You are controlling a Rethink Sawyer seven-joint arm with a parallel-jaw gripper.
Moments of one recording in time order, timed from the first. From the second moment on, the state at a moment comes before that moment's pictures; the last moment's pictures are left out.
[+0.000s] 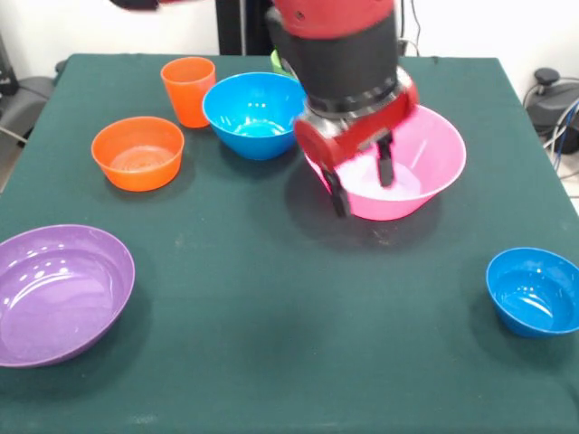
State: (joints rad) arm -0.57 -0.48 0.62 1.32 -0.36 0.88 1.14
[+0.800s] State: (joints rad) arm -0.54 -0.93 0.51 1.67 -0.16 0.88 1.35
